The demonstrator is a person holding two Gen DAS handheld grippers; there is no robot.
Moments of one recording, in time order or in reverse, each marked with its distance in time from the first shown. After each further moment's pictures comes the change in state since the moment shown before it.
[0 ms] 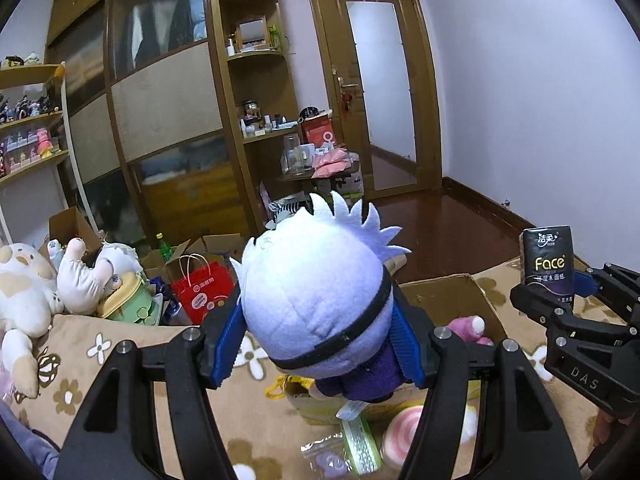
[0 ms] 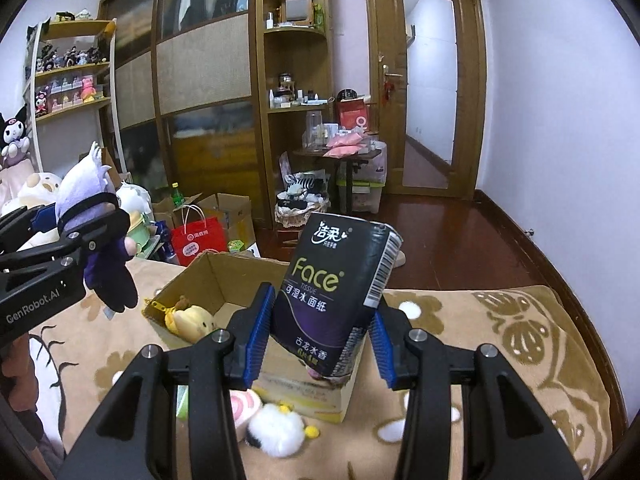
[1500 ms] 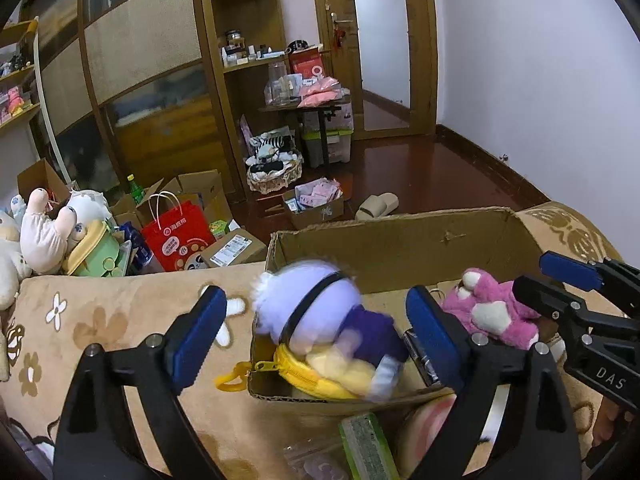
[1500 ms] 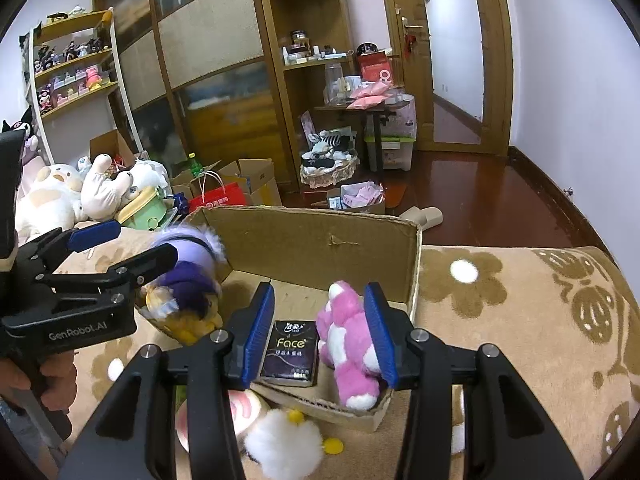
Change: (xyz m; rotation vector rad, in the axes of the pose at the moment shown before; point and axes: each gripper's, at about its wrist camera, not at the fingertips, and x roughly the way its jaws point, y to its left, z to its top) left arm 0.103 0.008 -0.049 -0.030 0.211 -0.065; right arm 0.088 -0.013 -0.036 0.054 0.131 0.136
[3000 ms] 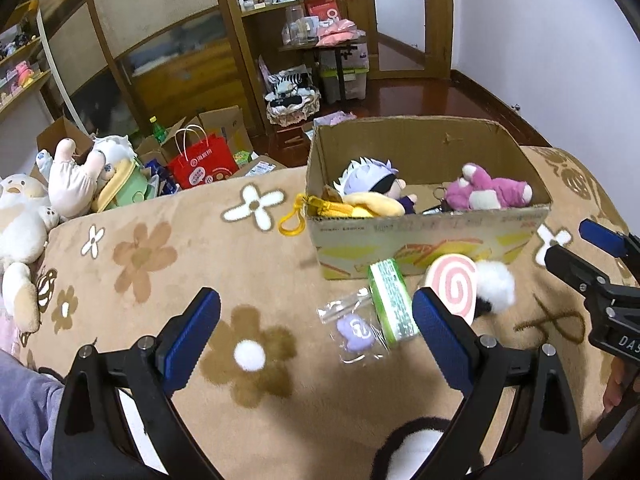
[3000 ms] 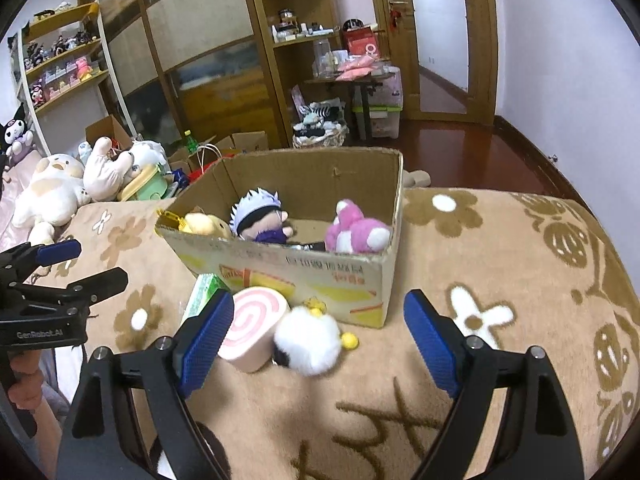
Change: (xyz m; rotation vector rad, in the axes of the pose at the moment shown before) left arm -0.075 0.018 -0.053 -0.009 0.249 0.053; right arm -0.061 0.018 -0.045 0.047 0.110 -0.037
